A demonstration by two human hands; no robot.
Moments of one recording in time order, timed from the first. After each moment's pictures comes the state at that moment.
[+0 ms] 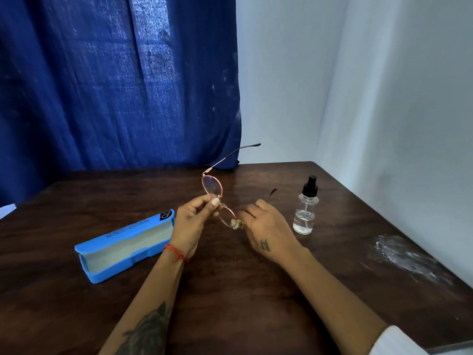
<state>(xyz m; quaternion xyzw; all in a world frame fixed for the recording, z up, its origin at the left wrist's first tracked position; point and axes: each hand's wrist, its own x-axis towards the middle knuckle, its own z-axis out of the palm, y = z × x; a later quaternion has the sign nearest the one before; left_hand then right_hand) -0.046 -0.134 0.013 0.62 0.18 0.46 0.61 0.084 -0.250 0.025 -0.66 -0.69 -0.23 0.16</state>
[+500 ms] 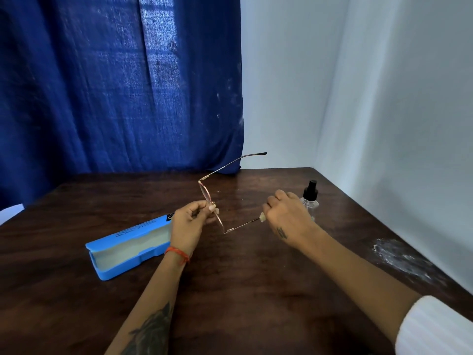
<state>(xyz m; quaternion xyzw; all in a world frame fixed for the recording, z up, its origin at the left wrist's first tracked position) -0.060 -0.137 0.017 0.61 0.23 0.49 0.58 0.099 -0.264 0.058 -0.72 -0.62 -0.30 -0.10</state>
